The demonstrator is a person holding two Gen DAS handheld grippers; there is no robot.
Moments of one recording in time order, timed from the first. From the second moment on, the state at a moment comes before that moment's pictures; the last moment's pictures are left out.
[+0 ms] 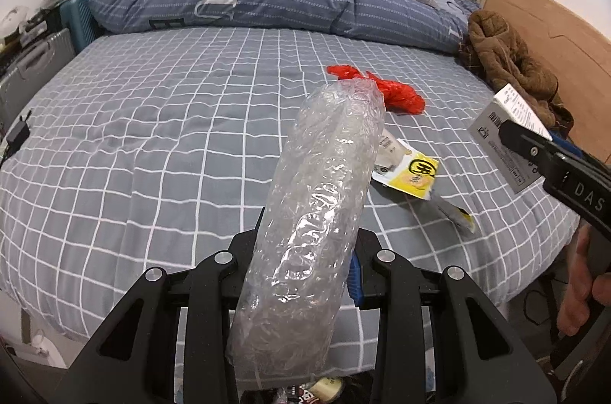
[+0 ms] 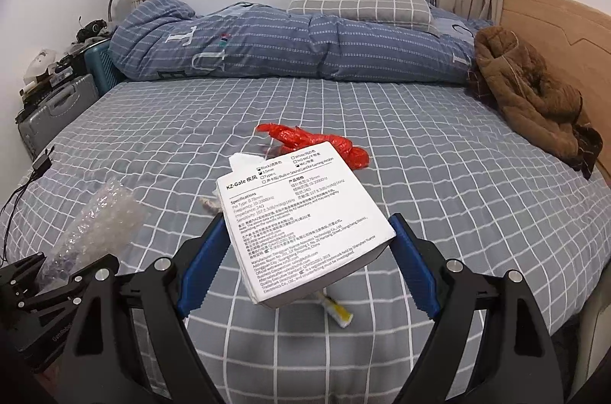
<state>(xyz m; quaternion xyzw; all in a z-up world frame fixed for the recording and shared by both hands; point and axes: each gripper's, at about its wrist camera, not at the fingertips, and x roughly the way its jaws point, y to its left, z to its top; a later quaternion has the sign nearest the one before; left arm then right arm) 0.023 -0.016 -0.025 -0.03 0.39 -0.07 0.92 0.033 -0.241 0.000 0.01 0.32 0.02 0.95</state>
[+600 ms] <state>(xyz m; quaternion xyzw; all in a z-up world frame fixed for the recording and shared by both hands) -0.025 -0.022 -0.043 -0.02 0.41 -0.08 0.91 -0.035 -0.224 -0.022 0.00 0.35 0.04 0.94</state>
